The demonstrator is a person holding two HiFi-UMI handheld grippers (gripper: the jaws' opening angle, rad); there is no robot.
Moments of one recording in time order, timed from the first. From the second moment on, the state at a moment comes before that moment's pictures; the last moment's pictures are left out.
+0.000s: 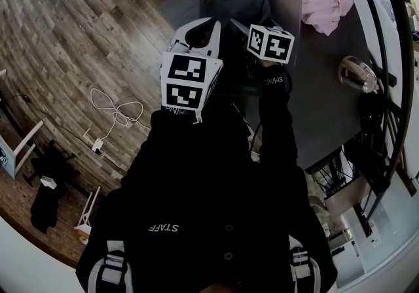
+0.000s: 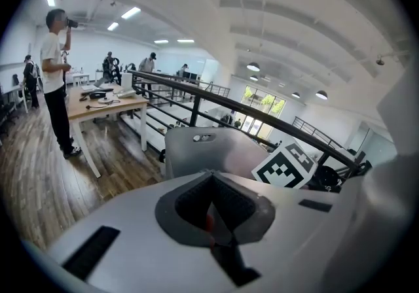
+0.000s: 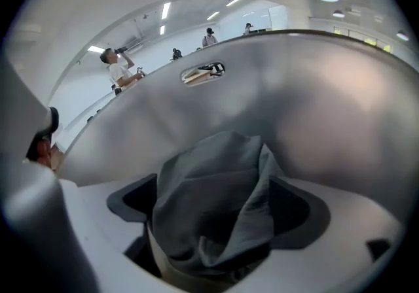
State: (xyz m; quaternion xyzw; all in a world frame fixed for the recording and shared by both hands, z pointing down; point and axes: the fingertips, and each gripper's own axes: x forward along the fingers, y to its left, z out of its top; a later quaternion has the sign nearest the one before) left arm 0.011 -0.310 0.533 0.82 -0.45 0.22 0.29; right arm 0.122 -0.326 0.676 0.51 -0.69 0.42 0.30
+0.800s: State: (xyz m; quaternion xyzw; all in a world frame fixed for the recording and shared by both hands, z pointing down) left arm 0.001 -0.312 0.542 0.81 -0.46 0.22 0.31; right arm 0.116 -0.332 0.777 0.48 -0.63 0.48 0.38
